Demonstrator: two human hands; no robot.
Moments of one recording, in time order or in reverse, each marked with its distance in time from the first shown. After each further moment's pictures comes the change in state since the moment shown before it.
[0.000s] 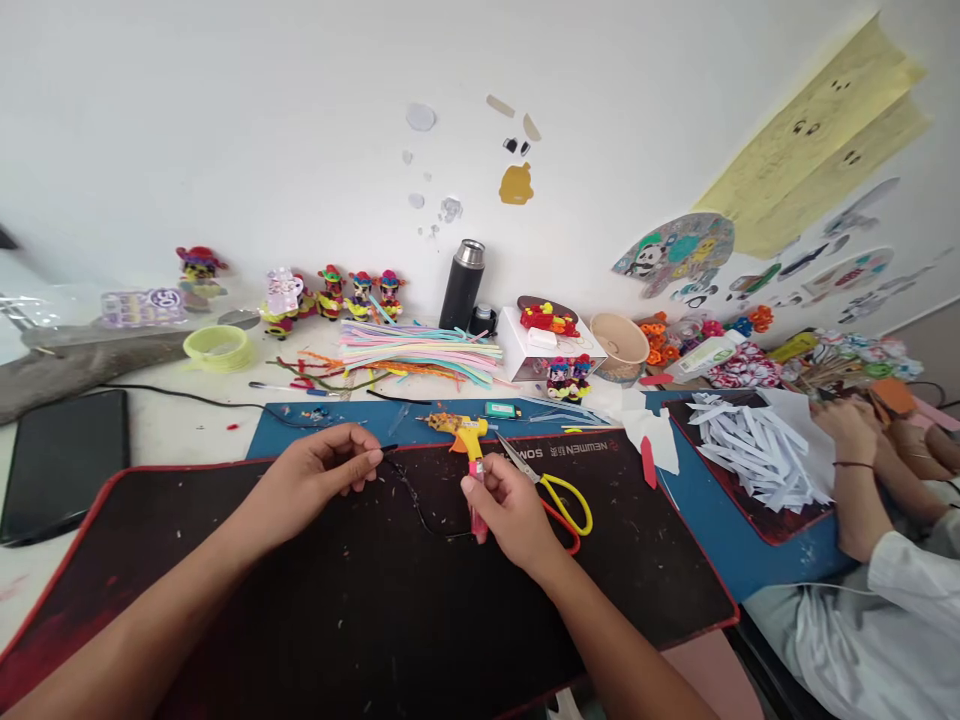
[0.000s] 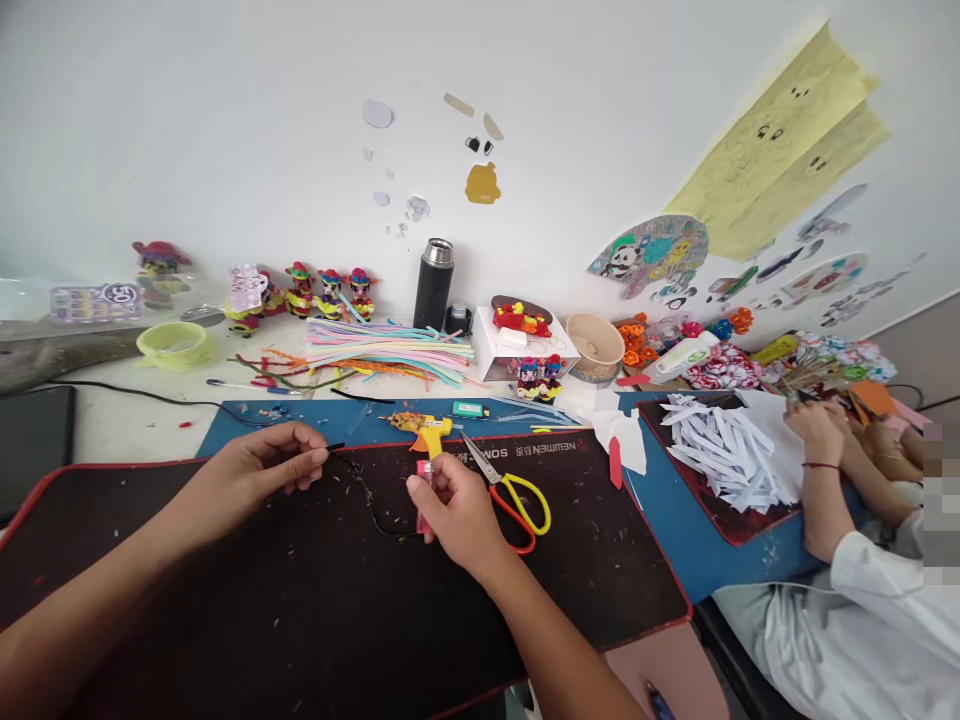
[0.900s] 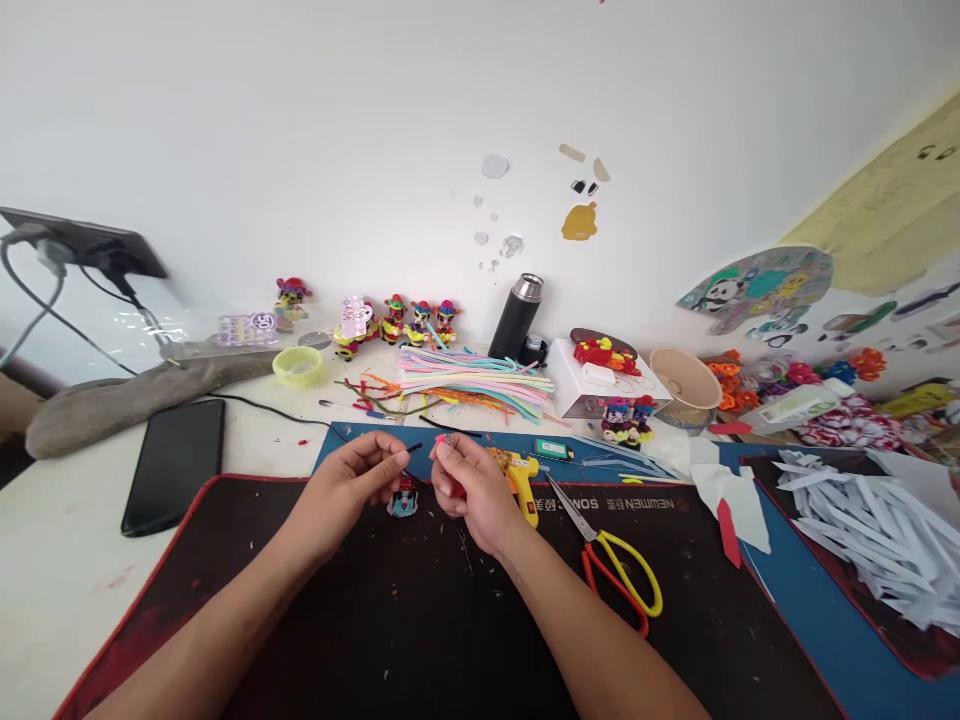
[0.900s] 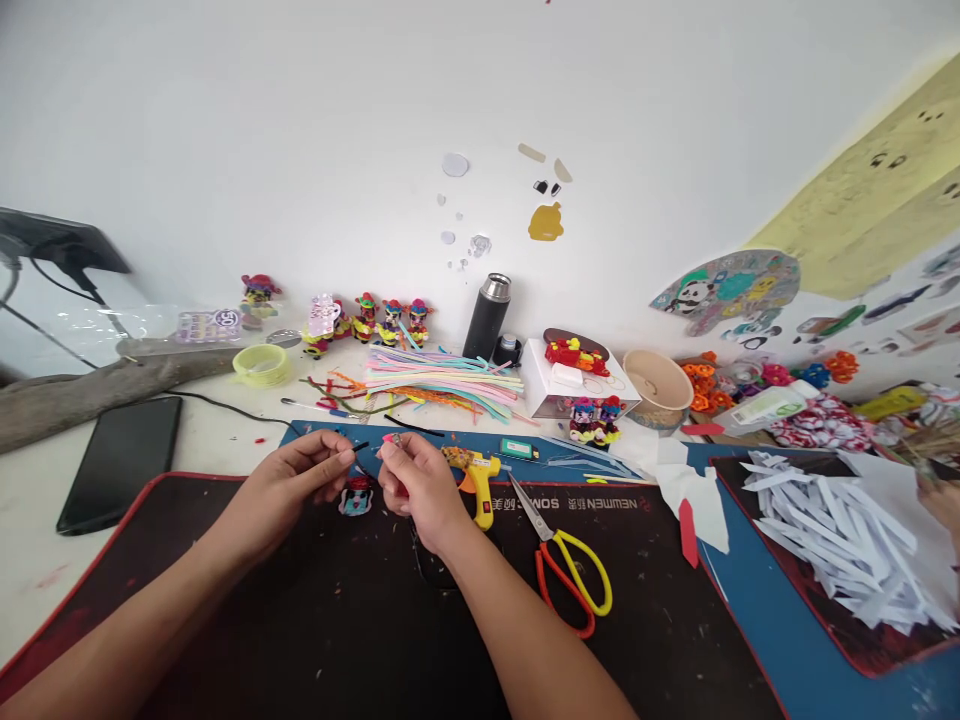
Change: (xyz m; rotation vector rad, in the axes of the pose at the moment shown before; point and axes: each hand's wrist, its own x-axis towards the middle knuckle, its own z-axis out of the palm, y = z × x) left_hand 0.005 -0.019 -0.014 -0.339 0.226 -0.032; right_hand 0.089 -0.035 0.085 0.591 -0.297 0.070
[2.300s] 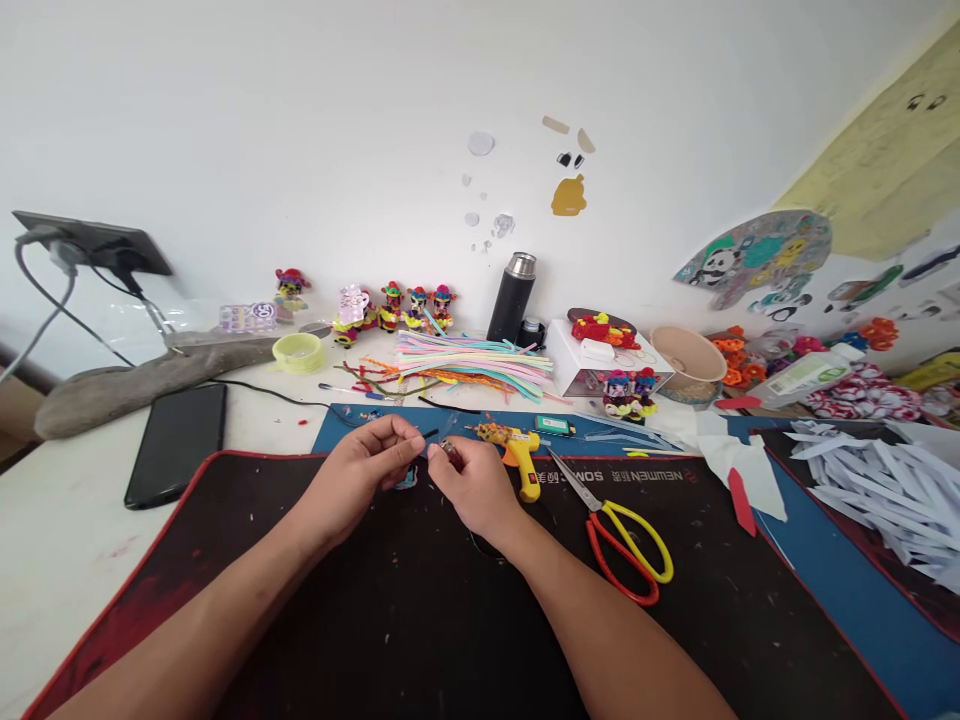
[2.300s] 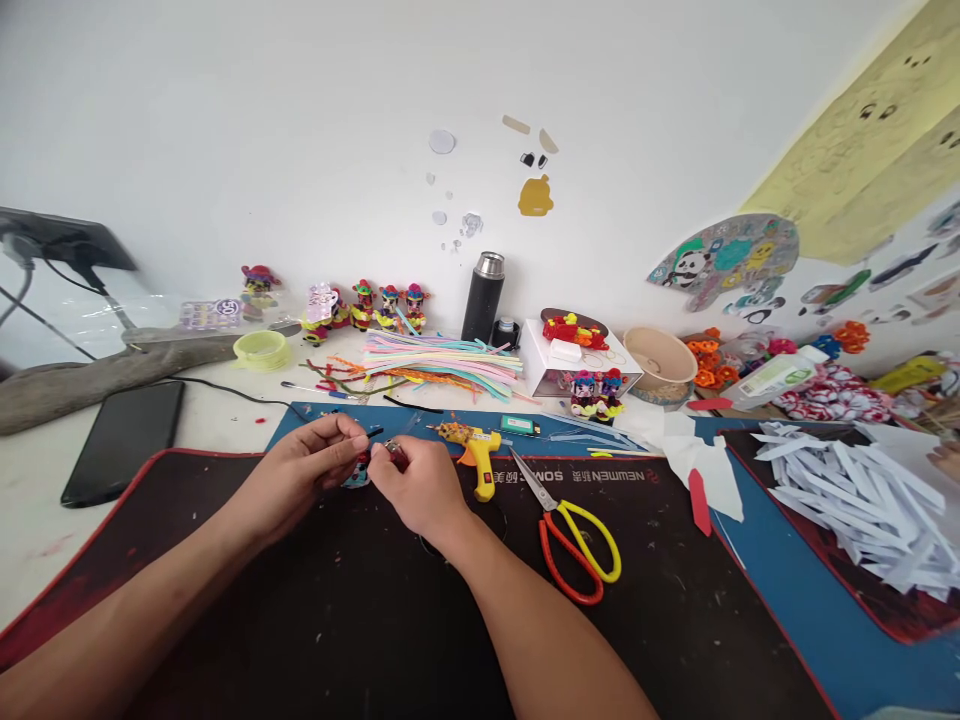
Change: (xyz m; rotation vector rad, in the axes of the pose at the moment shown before) left_hand -0.010 -0.002 0.024 -0.081 -0.056 -0.005; right_hand -0.014 0.020 -0.014 -0.926 0.178 -0.317
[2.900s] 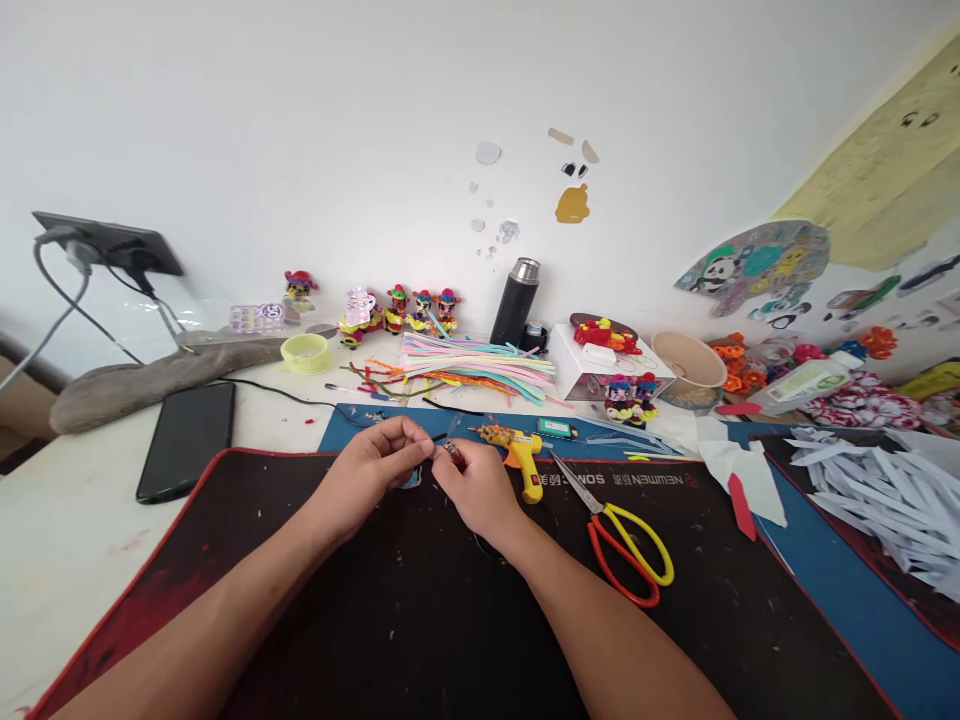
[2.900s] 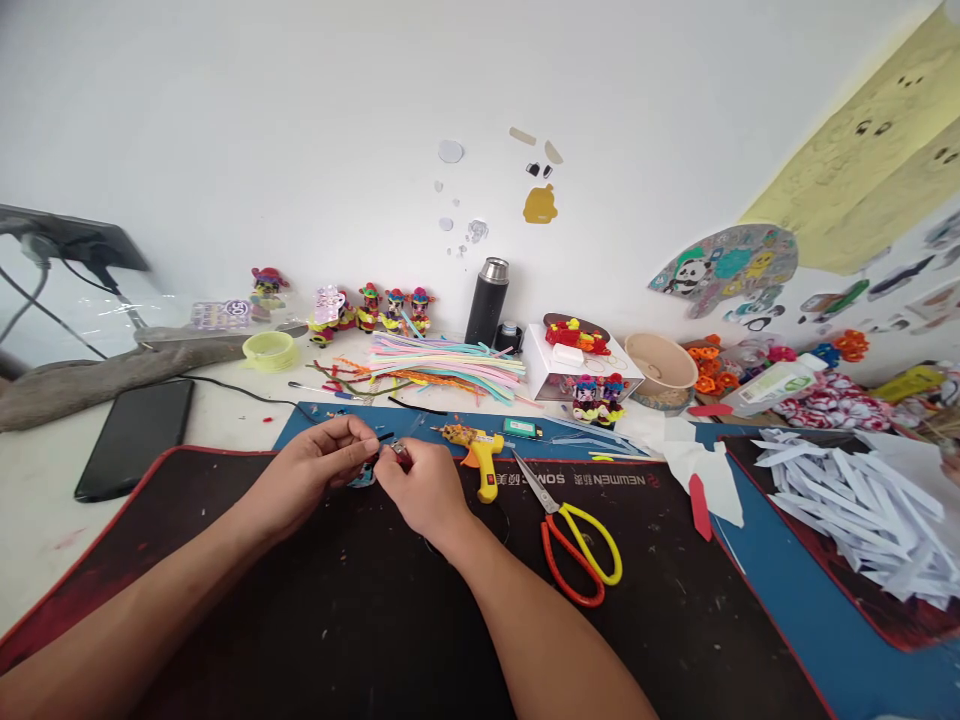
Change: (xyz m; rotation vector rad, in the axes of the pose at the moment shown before) left_hand 0.000 -0.001 0.000 0.066 -0.021 0.017; right_hand -0.001 0.001 0.004 -0.053 0.026 0.010
